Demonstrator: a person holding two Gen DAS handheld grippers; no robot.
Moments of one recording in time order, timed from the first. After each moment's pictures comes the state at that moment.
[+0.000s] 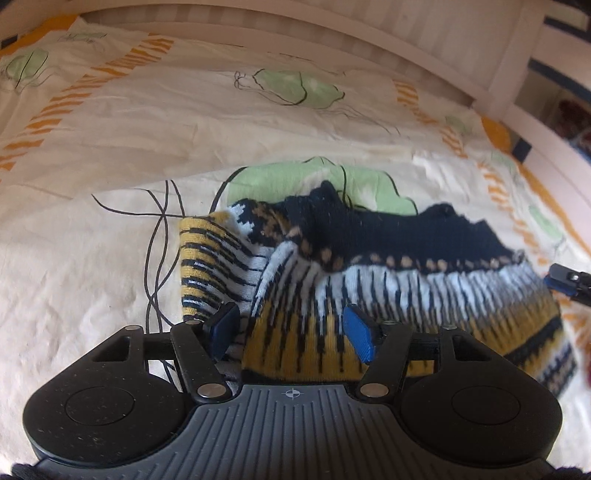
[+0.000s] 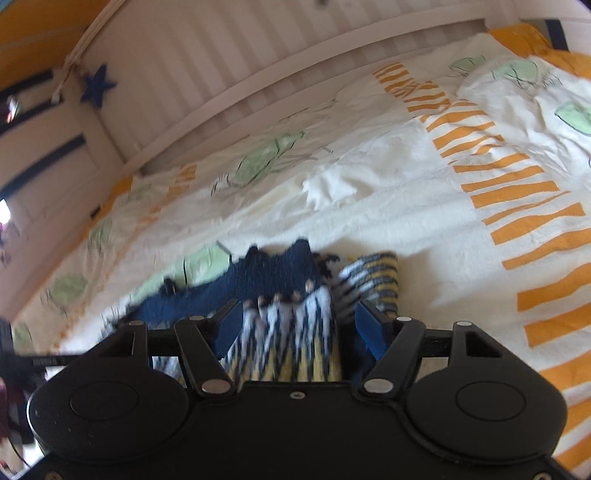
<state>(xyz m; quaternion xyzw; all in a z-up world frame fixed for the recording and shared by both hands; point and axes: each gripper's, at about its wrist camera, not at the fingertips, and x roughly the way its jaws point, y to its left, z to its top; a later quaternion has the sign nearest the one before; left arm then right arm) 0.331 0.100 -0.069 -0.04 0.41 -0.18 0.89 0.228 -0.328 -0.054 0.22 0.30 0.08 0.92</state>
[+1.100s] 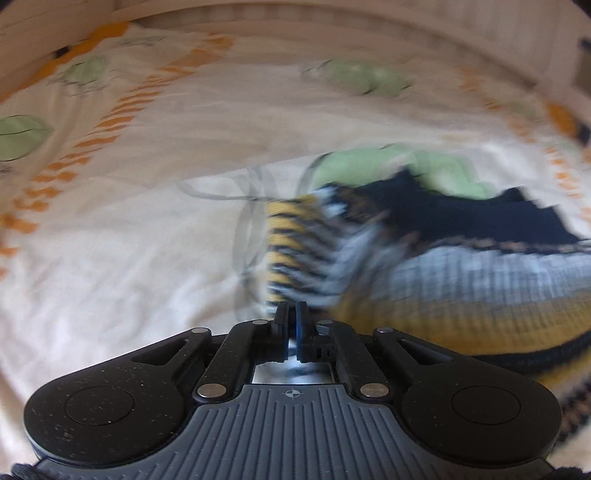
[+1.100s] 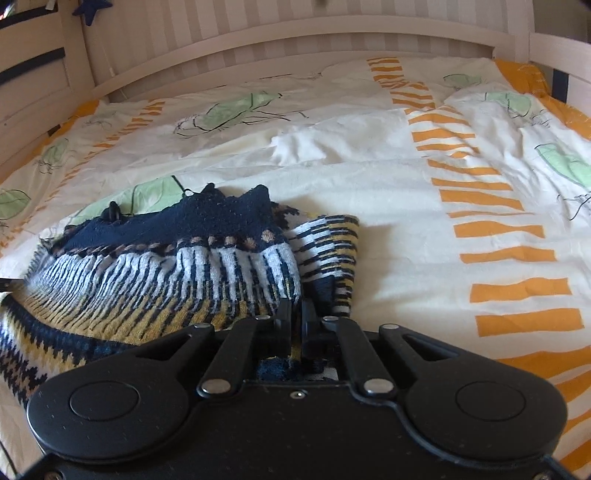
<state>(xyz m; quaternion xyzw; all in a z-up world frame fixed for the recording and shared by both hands) 0.324 0.119 -0.071 0.02 0.43 -0.05 0.90 0.226 -0.309 -0.062 0.09 0.36 0.01 0.93</state>
